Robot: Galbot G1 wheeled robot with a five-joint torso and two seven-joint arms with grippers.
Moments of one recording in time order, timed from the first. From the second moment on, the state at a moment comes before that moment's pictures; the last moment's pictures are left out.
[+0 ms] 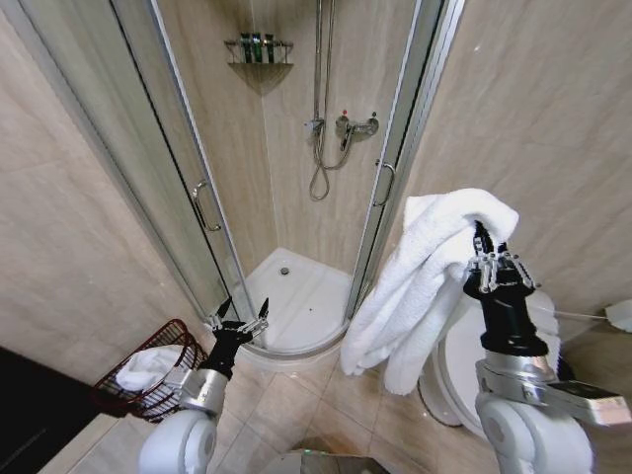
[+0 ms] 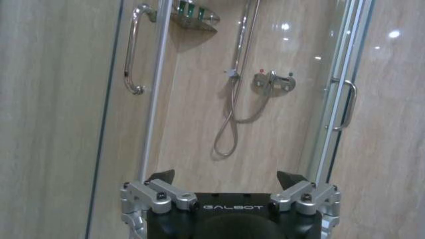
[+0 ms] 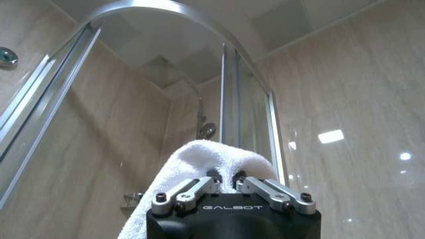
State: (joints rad) left arm 1.74 -1.61 -0.64 -2.36 -0.22 0.12 0.24; right arm -1.56 1.38 0.74 2.50 0.34 0.27 -0.10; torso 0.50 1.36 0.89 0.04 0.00
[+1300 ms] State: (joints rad) left arm 1.74 -1.61 -0.64 -2.36 -0.22 0.12 0.24; right arm -1.55 1.37 0.76 2.50 0.35 0.32 -0.13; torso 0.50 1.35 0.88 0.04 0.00
